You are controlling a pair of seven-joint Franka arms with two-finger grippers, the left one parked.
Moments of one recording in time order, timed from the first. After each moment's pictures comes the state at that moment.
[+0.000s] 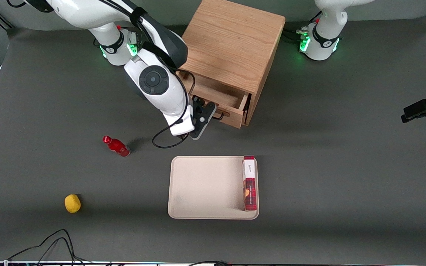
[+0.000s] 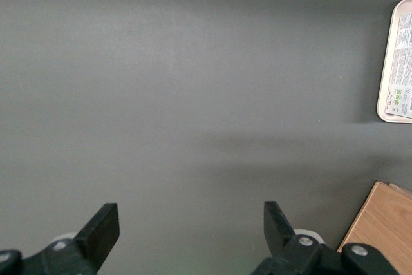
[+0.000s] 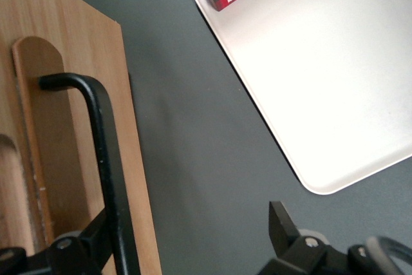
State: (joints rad) arm 0.23 0.48 0.51 -1.55 -0.07 1.98 -0.28
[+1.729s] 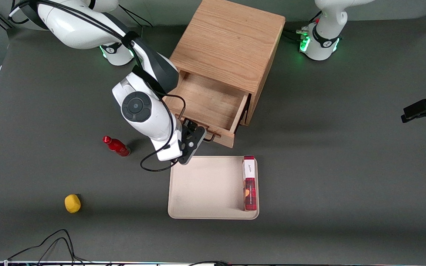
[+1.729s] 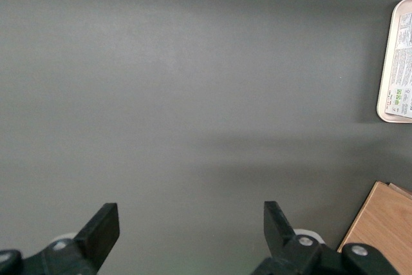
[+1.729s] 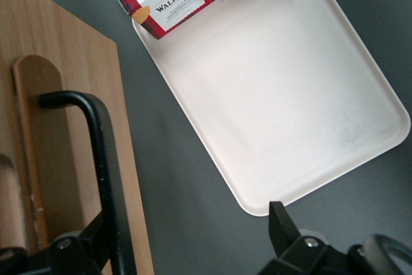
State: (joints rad) arm 0.19 0.62 0.48 -1.37 -0.13 1.98 -0.34
